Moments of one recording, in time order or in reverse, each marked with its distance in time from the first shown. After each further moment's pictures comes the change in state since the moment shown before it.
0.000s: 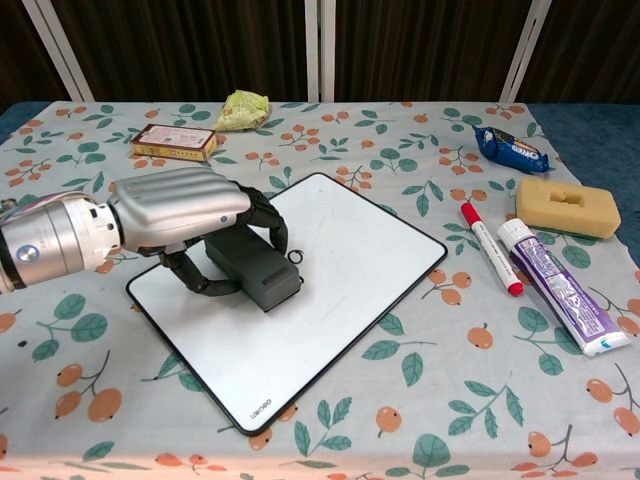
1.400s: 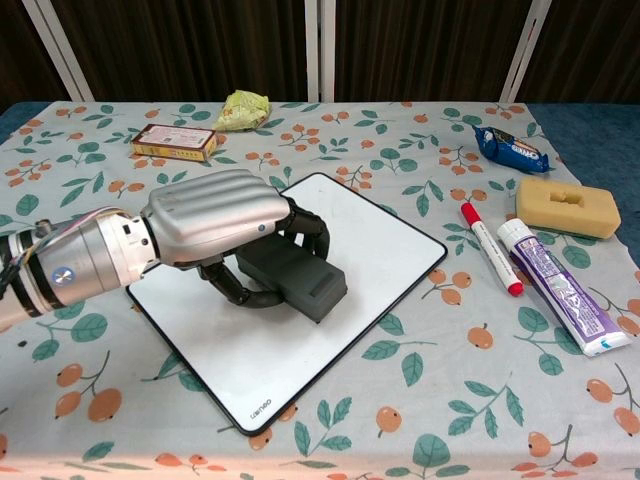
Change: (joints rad) left arm -0.005 -0.107 0.005 0.072 0.074 0.101 0.002; right arm -0.003 0.008 -0.004 0.010 0.010 -0.021 0.014
